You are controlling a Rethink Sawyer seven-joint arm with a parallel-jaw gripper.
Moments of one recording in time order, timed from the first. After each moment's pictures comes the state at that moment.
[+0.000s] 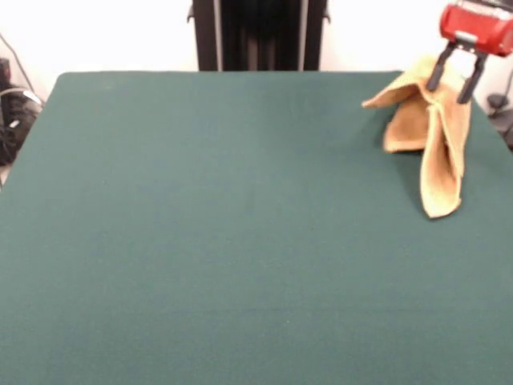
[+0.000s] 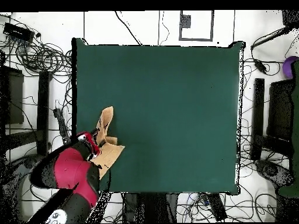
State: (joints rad) arm 0.77 -0.39 -0.59 1.74 0.49 0.22 2.94
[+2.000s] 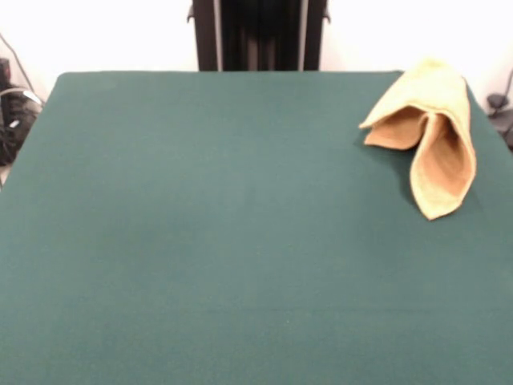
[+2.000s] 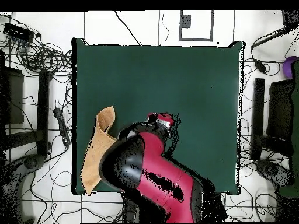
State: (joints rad) arm 0.37 -0.74 -0.73 1.74 0.38 0.37 3.21
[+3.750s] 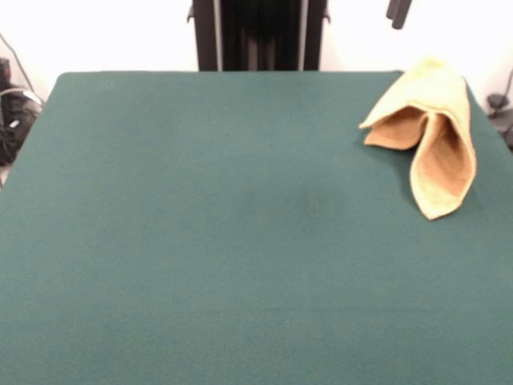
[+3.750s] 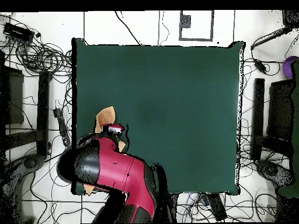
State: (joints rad) arm 0.40 -0.77 -0.48 1.81 0.34 0.46 3.21
